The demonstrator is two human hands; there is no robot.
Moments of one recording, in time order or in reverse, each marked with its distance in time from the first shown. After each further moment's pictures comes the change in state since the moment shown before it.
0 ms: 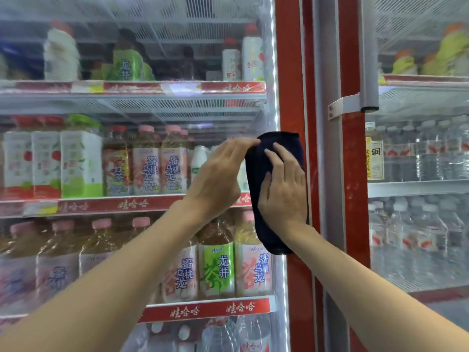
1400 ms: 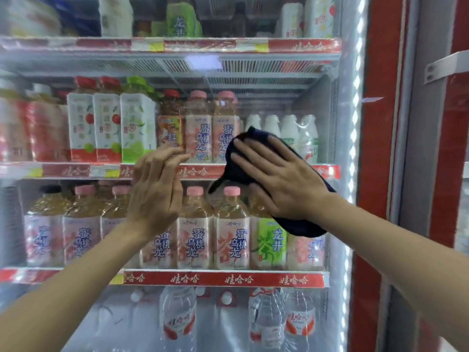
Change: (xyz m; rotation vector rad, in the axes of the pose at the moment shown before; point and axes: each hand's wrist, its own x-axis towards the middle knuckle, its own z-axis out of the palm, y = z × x) left_hand -0.174 -0.149 -0.076 0.271 0.136 -0.155; right_hand -0.007 -0.071 0.047 -0.341 -0.538 -0.790
